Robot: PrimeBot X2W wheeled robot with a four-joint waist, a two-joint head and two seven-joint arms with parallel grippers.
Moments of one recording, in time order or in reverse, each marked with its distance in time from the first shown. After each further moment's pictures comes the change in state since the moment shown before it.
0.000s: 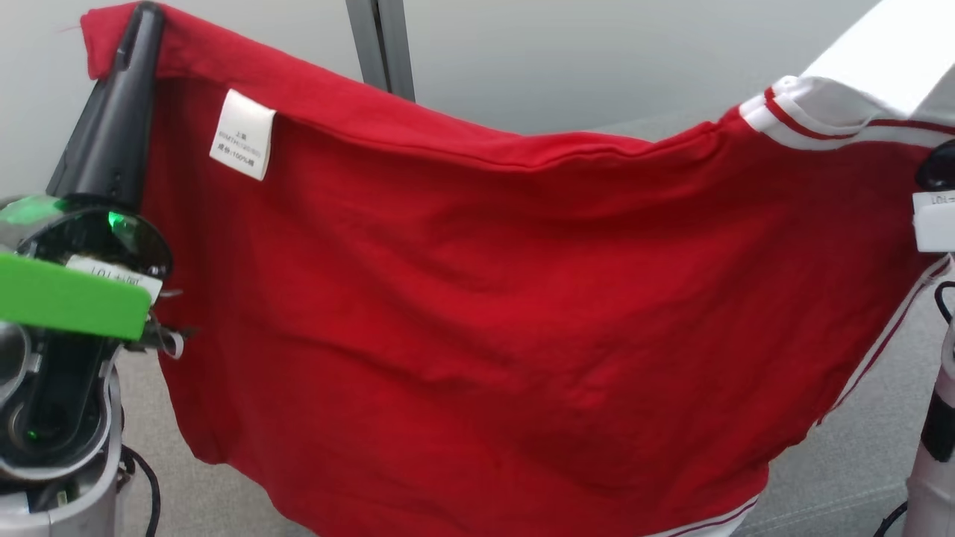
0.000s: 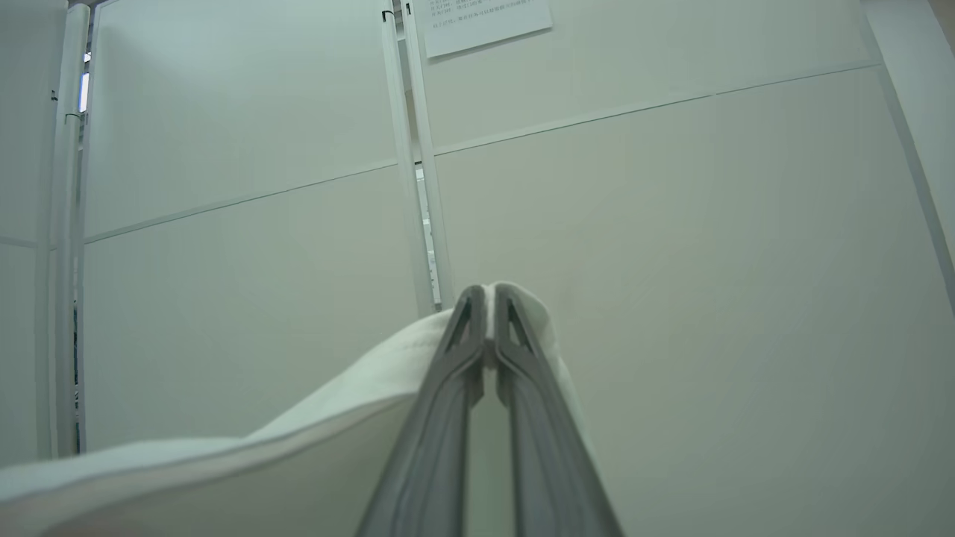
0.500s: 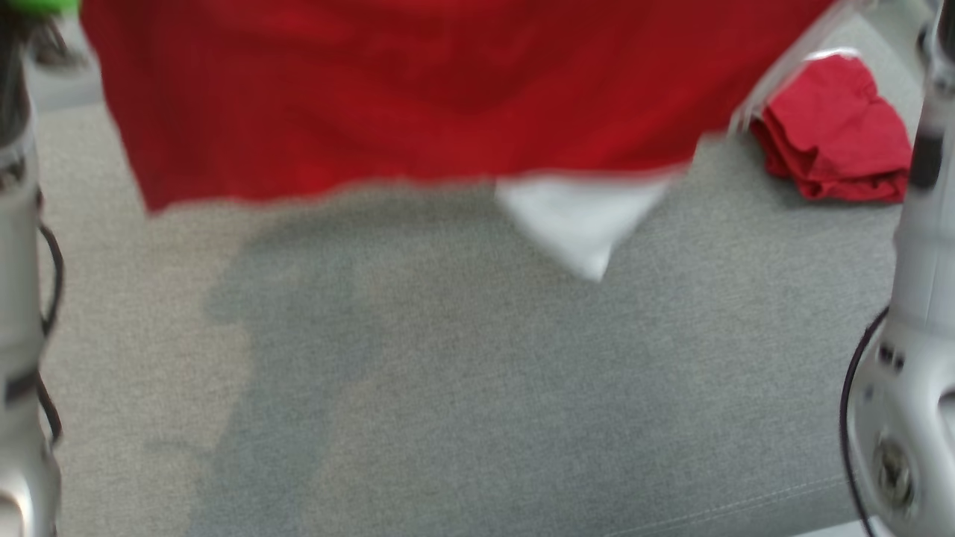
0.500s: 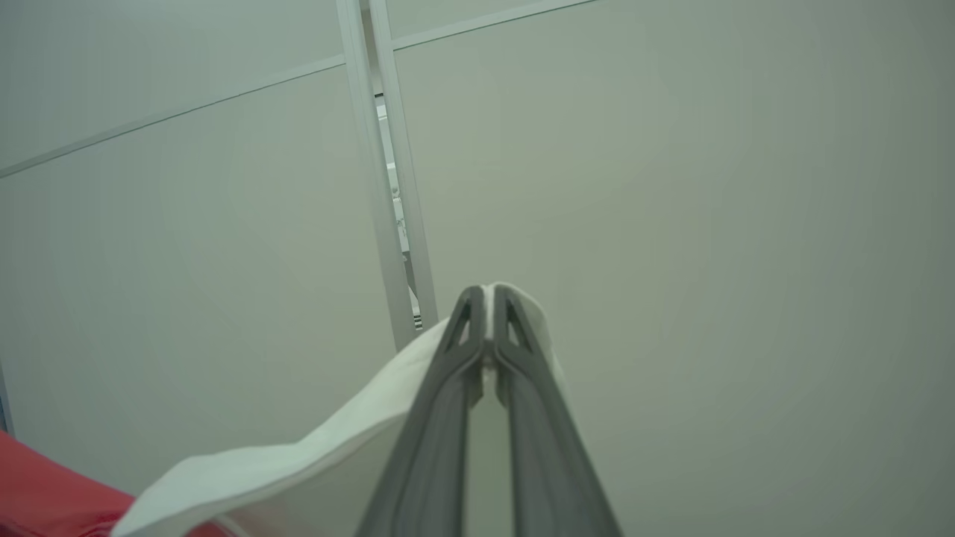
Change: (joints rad) left arm -0.558 0.056 -0.094 0.573 0.228 -0.069 -0.022; right arm -0.579 0.001 0.055 0.574 -0.111 0.000 -0.090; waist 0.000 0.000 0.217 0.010
